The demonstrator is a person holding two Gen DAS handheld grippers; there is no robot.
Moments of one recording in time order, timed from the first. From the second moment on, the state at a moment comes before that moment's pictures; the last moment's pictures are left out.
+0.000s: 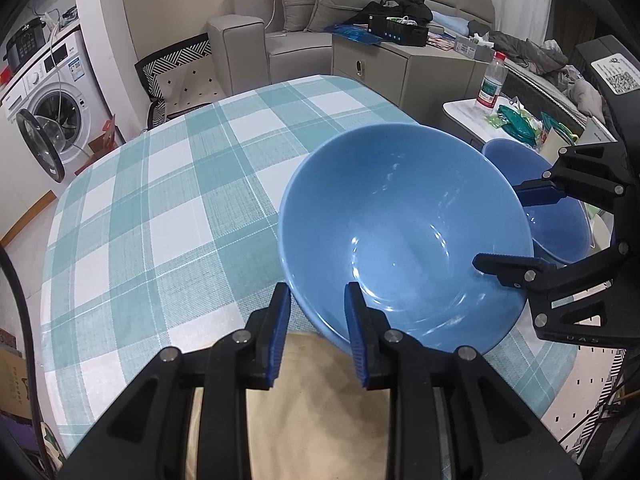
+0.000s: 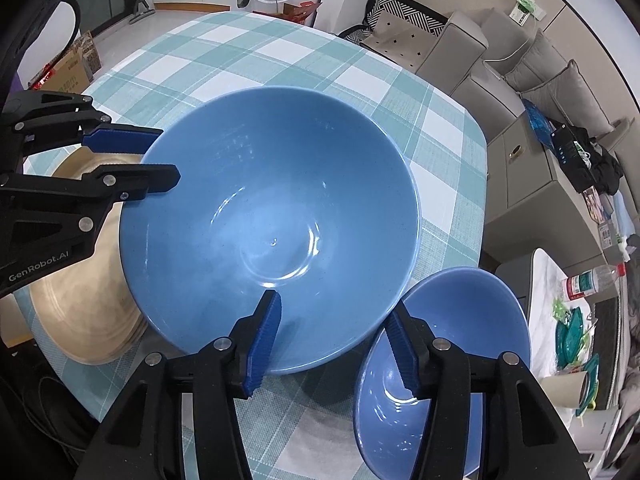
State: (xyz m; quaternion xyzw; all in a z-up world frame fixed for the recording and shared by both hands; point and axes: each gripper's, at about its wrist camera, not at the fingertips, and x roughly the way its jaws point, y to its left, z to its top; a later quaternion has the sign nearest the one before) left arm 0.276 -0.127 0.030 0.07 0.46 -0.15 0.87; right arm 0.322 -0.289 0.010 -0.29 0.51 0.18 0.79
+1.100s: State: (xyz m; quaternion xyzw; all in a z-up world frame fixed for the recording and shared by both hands) left arm 0.267 -0.106 0.056 0.04 0.40 -0.15 0.90; right arm 0.313 -0.324 0.028 -0.12 0.46 0.18 0.86
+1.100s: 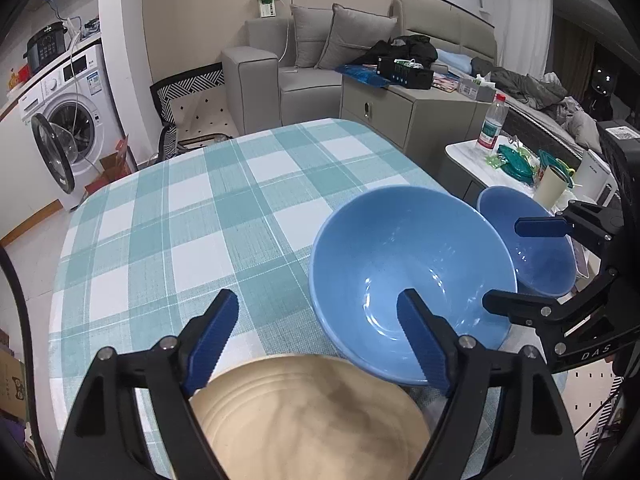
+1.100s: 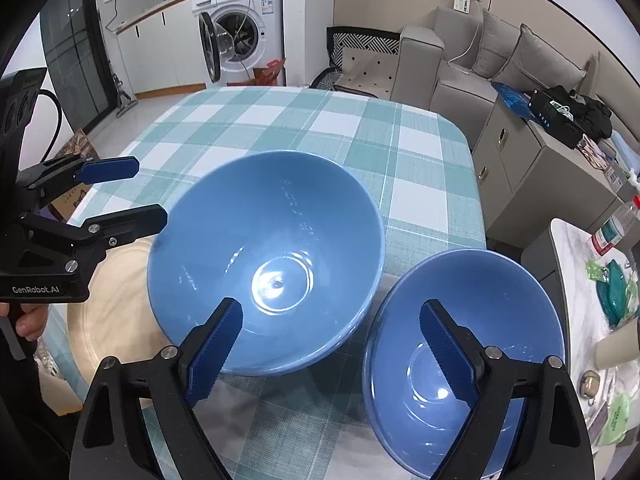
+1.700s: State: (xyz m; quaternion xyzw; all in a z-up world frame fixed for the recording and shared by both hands) left arm 0.261 -0.100 0.072 0.01 0.36 -0.15 0.92; right arm 0.295 -0.343 0.044 -0.05 0.42 0.17 0.89
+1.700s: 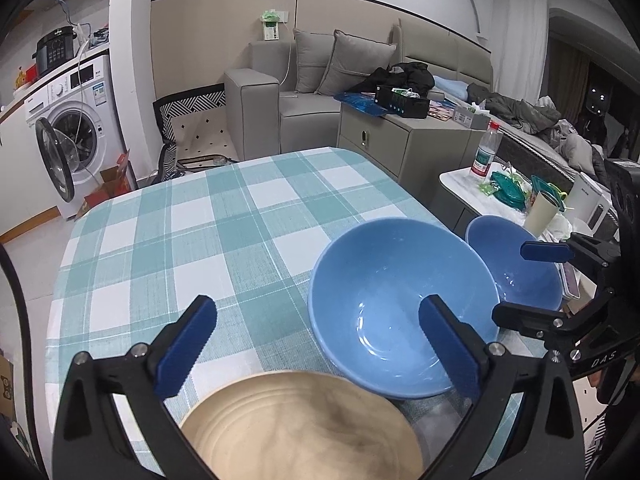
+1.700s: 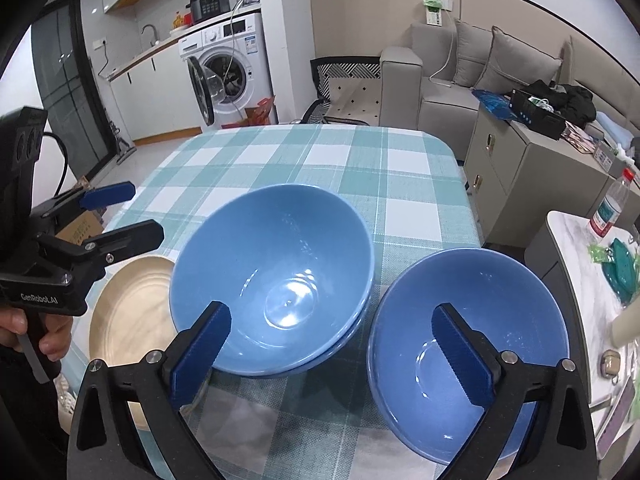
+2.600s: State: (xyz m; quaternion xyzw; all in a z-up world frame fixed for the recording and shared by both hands) left arm 0.248 -0.141 0.093 0.02 0.33 -0.20 0.92; right arm 0.258 -0.414 0.069 0.03 0.39 0.11 0.91
